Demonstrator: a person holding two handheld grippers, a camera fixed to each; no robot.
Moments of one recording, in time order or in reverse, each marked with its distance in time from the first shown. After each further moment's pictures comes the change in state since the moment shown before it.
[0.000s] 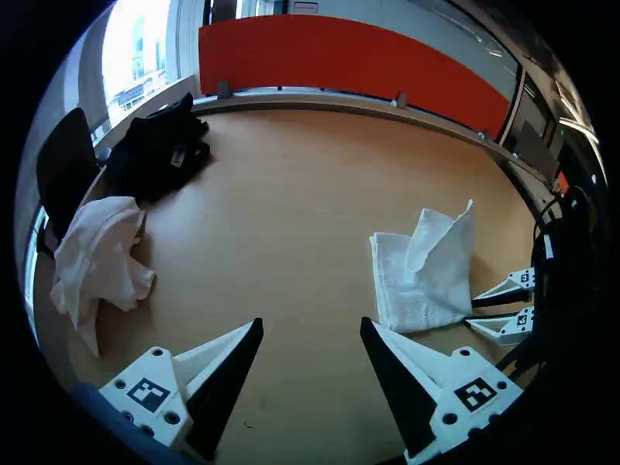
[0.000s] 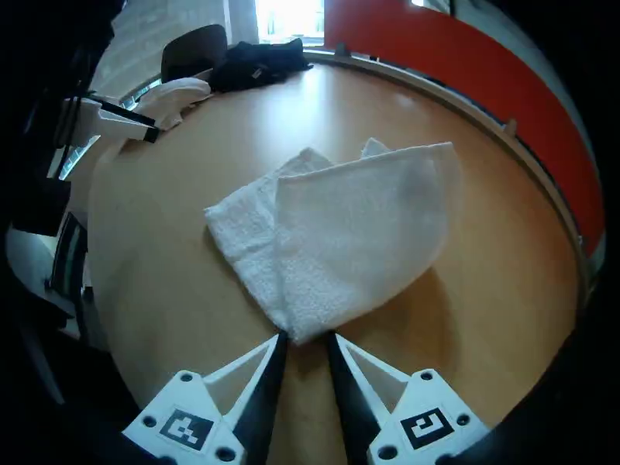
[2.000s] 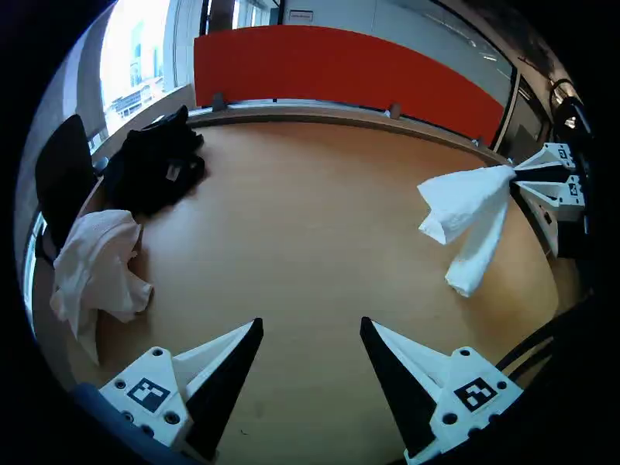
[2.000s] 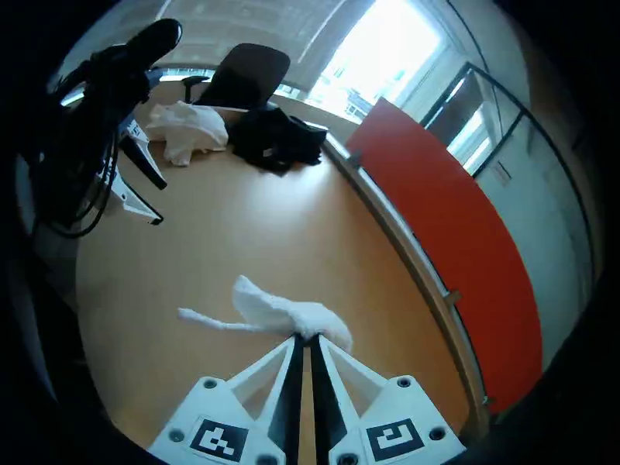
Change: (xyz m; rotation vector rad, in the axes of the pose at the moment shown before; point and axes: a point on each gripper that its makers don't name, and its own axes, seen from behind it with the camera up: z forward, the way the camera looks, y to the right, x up) left arm 0.019 0.014 -0.003 -0.019 0.048 0.010; right arm 0.180 0.078 -0.138 -0.217 0.215 -0.541
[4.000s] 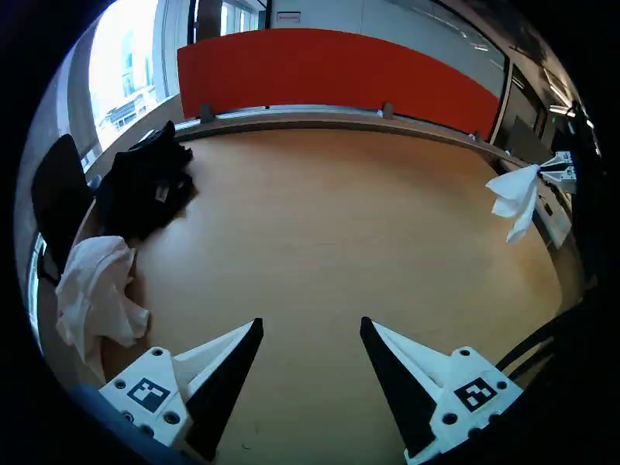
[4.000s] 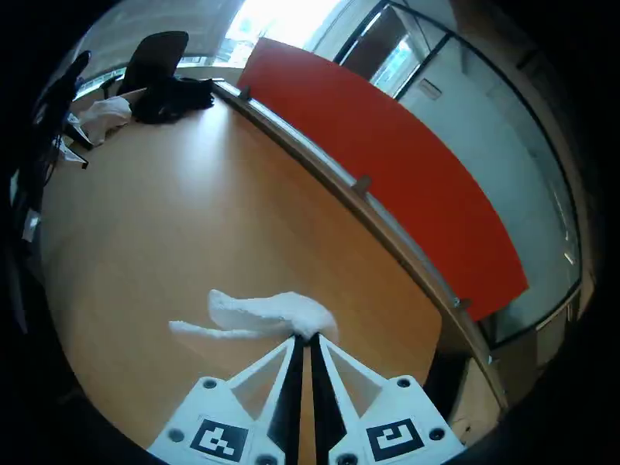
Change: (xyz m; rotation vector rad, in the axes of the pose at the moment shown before) left arm 0.025 0.012 0.014 0.009 -0.001 0.053; right arm -0.208 0.172 -0.085 -0.211 -0.215 0.275
